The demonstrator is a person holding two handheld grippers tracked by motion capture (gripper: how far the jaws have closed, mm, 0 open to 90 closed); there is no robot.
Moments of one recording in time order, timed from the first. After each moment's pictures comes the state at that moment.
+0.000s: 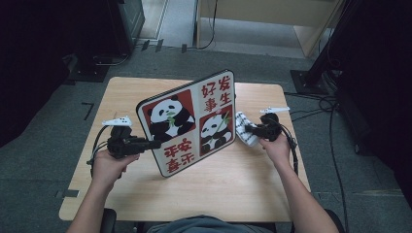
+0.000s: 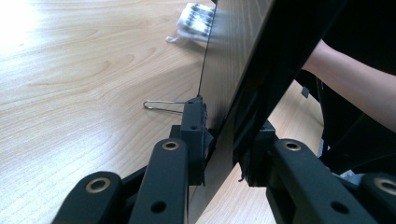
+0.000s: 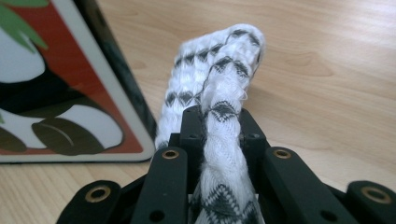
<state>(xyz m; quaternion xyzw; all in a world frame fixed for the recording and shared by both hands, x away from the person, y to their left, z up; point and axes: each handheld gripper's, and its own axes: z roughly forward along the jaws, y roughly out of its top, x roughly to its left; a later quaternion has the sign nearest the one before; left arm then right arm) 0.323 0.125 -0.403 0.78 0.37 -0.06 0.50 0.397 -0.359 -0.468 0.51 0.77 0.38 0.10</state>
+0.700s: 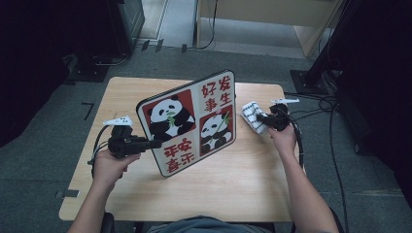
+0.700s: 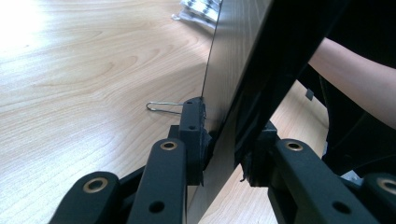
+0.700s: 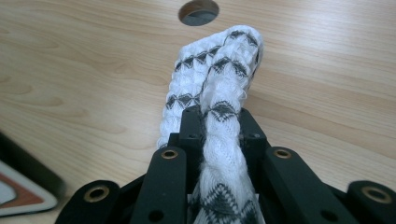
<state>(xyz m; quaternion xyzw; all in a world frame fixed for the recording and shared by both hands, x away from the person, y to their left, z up) 0.323 0.122 -0.403 0.78 0.37 -0.05 0.50 0.430 -0.395 -0.465 0.55 0.73 0.37 0.16</state>
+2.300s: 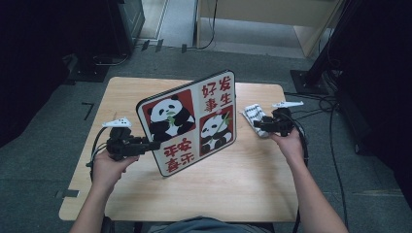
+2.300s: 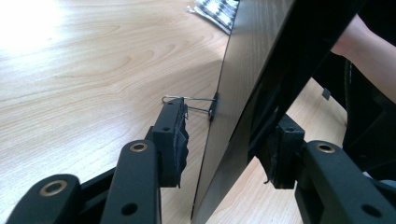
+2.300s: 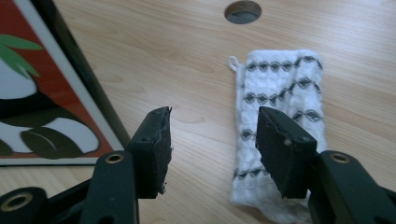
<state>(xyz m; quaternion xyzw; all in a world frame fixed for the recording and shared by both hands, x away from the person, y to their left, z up) 0.321 0.127 -0.408 0.78 0.39 -0.03 0.49 0.396 -0.388 -0.439 0.51 0.76 0.38 0.13</state>
